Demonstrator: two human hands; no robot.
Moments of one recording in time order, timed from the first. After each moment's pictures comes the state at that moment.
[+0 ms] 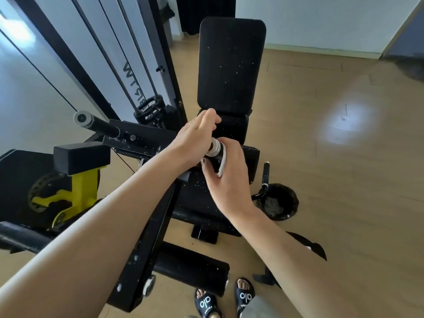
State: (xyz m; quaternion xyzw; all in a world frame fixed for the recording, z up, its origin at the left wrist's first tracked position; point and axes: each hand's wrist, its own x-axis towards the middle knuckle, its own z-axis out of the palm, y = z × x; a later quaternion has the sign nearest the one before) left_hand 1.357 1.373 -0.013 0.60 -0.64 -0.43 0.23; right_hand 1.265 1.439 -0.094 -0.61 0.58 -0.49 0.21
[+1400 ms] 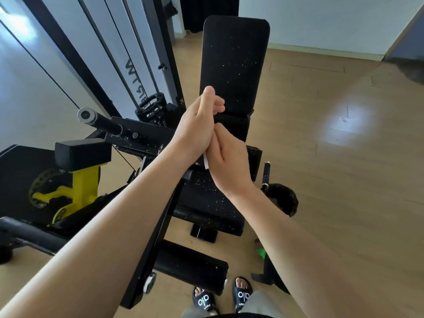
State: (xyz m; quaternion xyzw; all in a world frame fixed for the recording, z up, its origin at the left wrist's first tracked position) left_hand 1.350 1.364 -0.010 0.55 -0.57 -0.46 0.40; right_hand 1.271 1.415 -0.066 -0.61 0.52 -0.53 0.26
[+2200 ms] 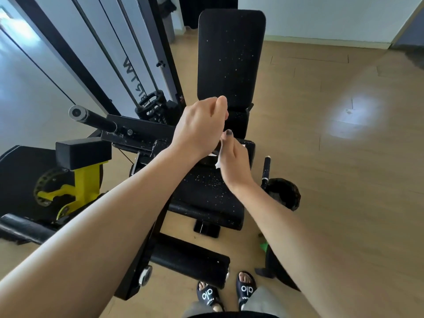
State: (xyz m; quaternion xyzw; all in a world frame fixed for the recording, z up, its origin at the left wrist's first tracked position) left_hand 1.324 1.376 -0.012 0.59 -0.71 -0.26 0.29; right_hand 1.243 1.415 -0.104 -0.51 0.56 -0.53 0.39
